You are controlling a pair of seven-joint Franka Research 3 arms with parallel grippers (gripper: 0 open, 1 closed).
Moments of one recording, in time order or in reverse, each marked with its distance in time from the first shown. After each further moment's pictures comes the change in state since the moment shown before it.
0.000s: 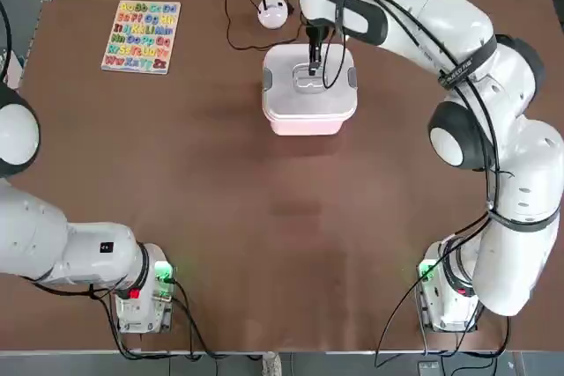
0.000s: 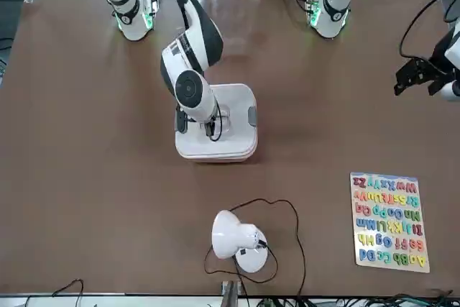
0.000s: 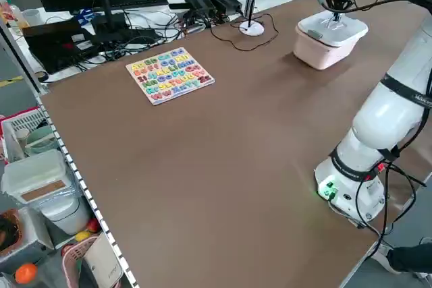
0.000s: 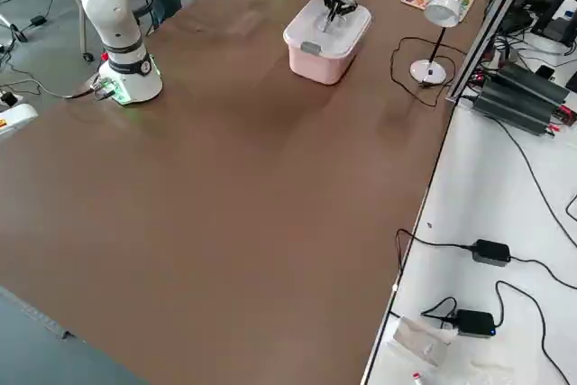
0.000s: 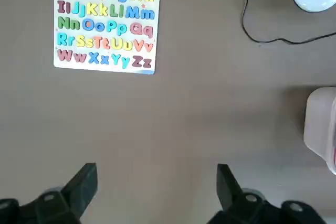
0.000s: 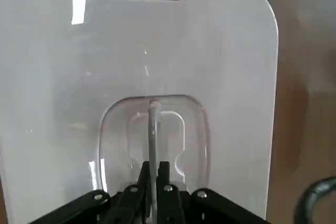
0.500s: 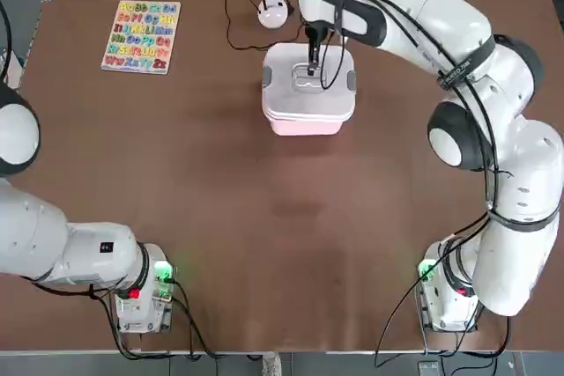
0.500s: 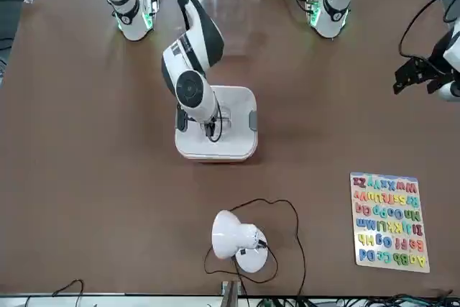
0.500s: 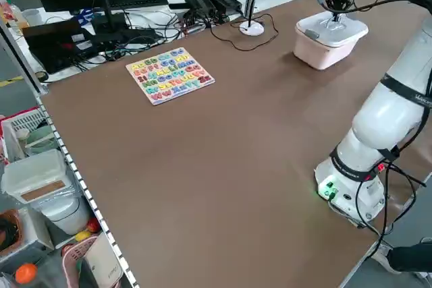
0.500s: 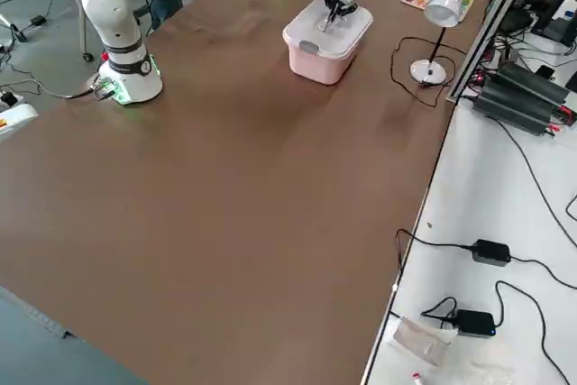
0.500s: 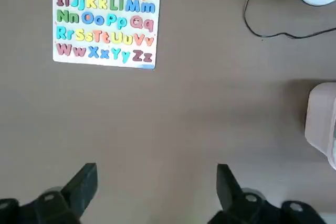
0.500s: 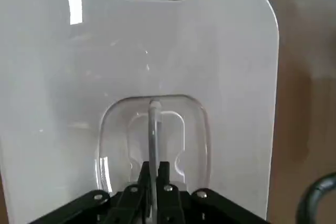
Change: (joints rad) left arm 0.003 0.000 0.000 -0.004 0.000 -0.016 0.000; right arm 0.001 0.007 0.002 0.000 0.000 0.020 0.078
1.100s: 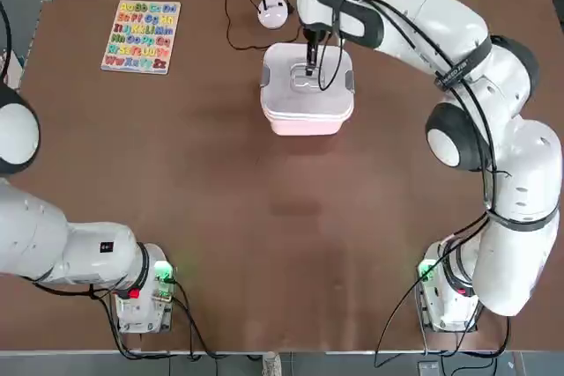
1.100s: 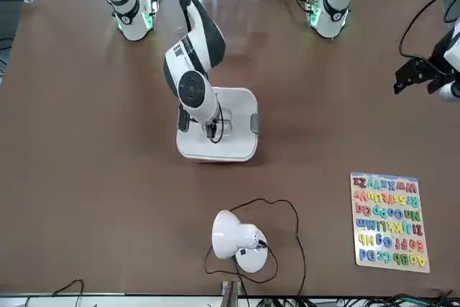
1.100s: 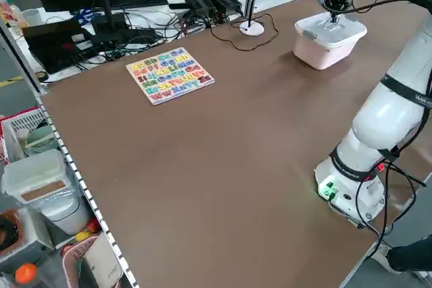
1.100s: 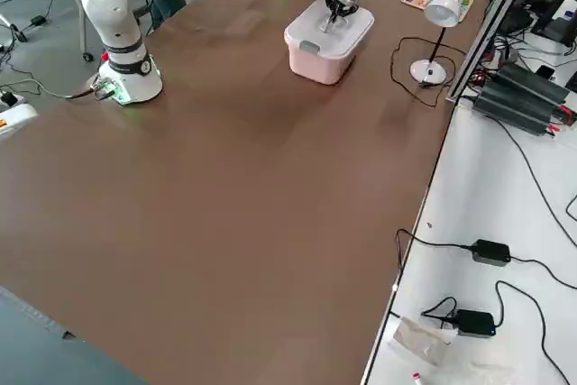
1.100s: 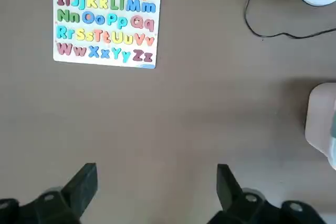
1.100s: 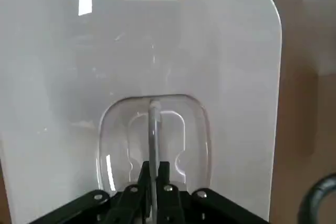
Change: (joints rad) left arm 0.001 0.000 0.000 0.000 0.000 0.000 -0.002; right arm 0.006 0.010 0.001 0.006 0.000 0.018 0.007
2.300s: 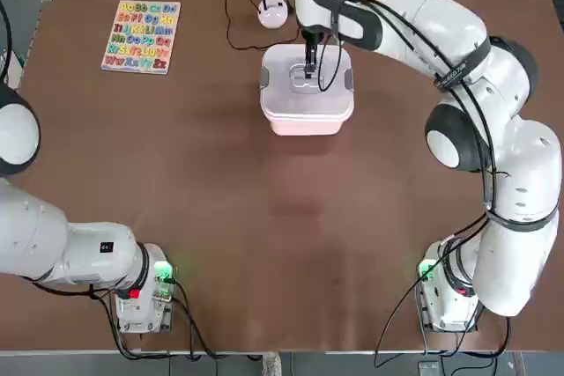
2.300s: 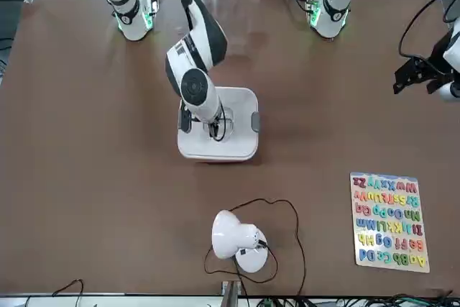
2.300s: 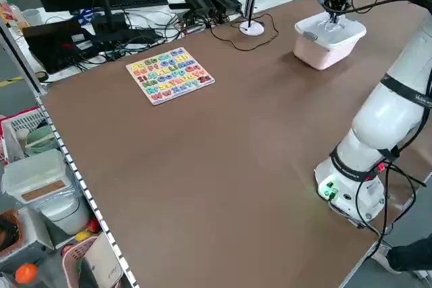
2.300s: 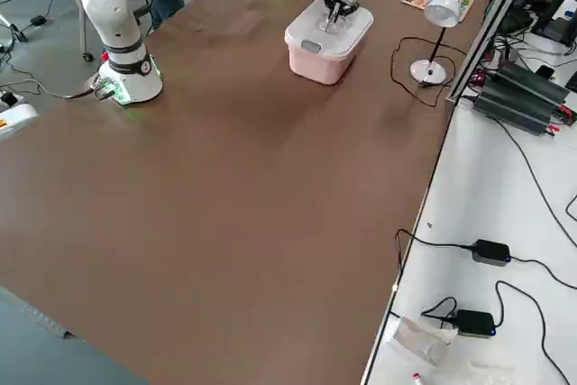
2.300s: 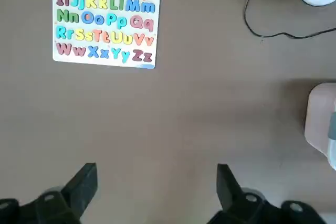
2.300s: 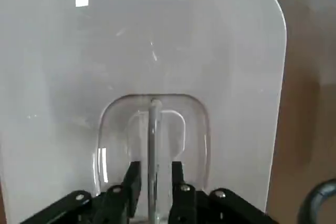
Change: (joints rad) left arm -0.002 0.000 0.000 0.000 0.000 0.000 -0.002; right arm 0.006 0.002 0.002 0.001 -0.005 0.001 -0.064
